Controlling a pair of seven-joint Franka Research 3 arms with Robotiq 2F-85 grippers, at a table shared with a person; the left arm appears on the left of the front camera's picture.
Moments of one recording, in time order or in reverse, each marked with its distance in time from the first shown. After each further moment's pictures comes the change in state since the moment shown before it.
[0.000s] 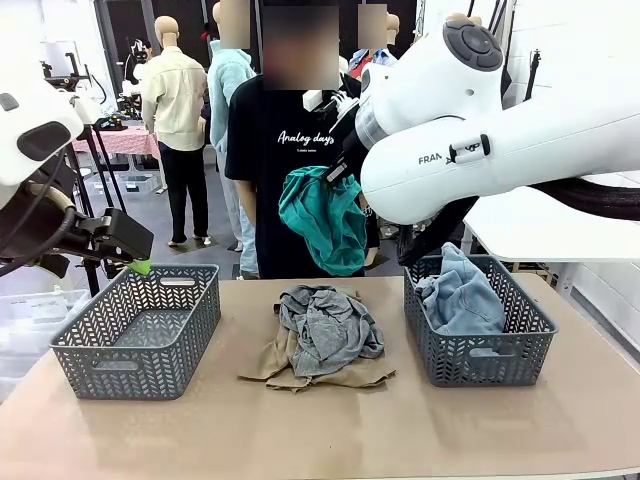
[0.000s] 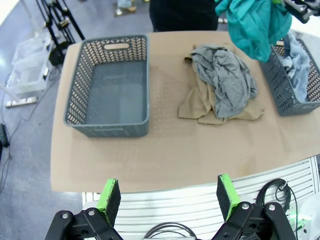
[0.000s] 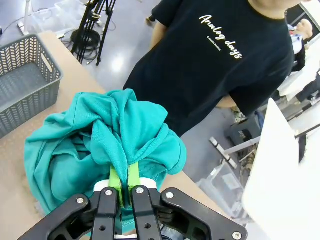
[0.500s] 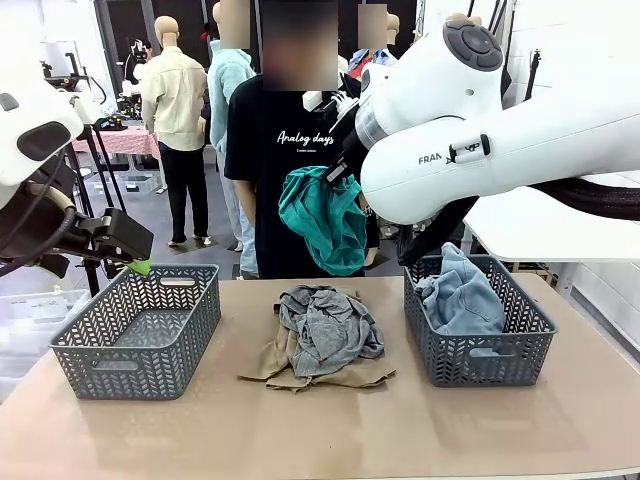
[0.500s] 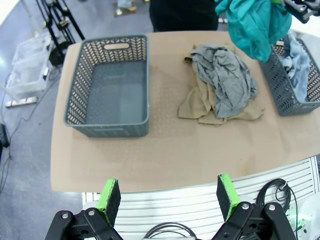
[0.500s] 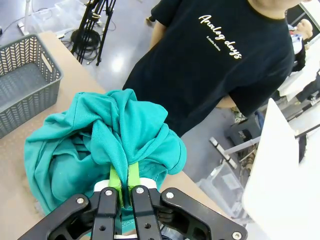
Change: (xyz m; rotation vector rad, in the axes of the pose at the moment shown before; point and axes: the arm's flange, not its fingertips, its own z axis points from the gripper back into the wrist) left arm 0.000 0.000 0.000 0.000 0.000 0.000; right arm 0.000 0.000 0.000 0.000 0.000 0.000
